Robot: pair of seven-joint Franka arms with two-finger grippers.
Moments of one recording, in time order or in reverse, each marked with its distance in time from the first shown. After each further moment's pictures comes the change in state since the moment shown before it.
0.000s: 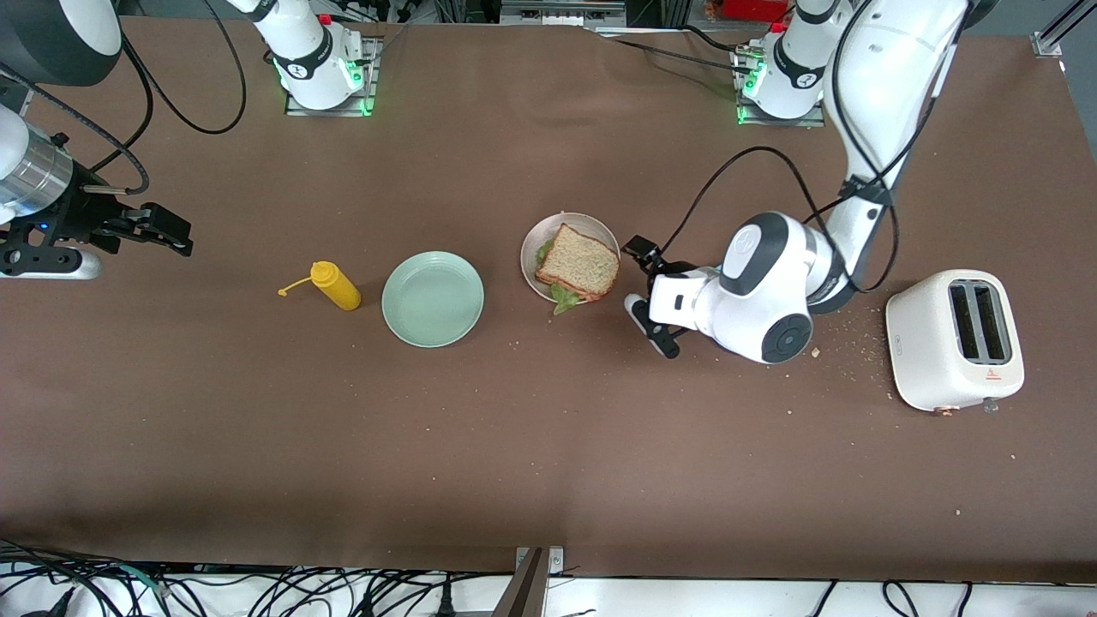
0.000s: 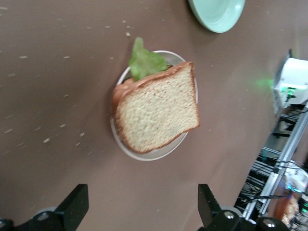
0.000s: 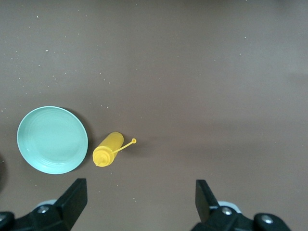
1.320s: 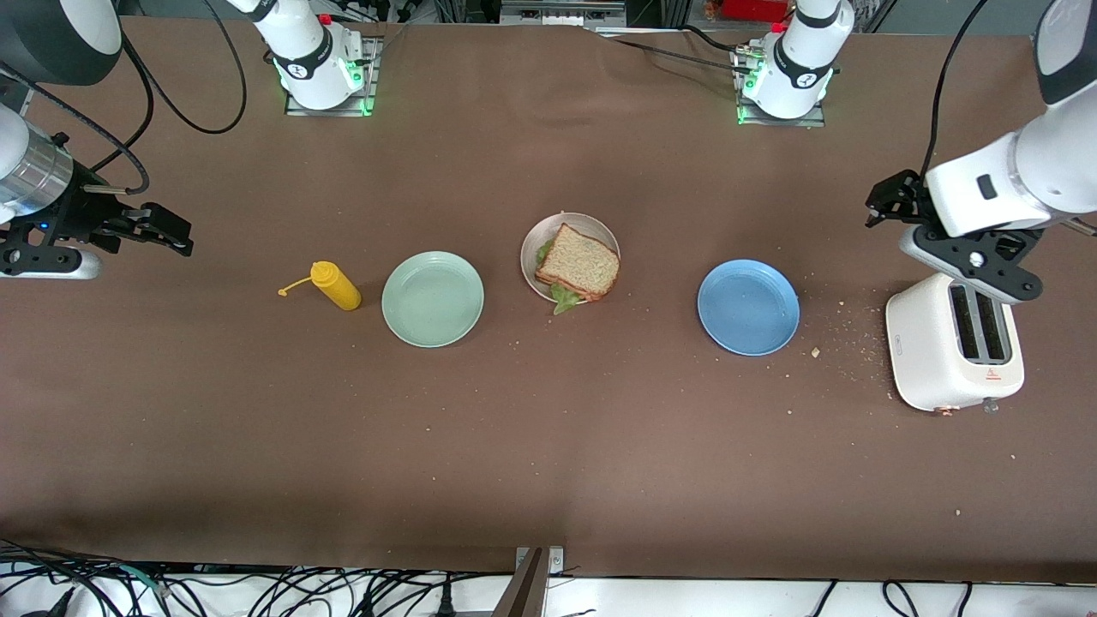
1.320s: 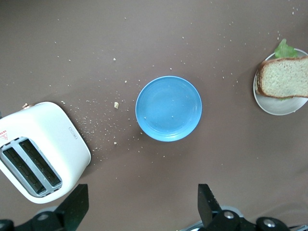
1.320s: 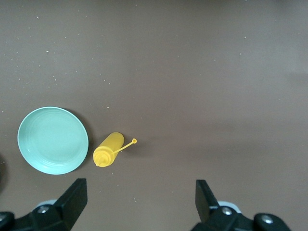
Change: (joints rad) left arm 0.201 -0.382 0.076 0.168 0.436 -0.279 -0.135; right arm 0.000 -0.001 0.000 0.000 0.000 0.000 0.003
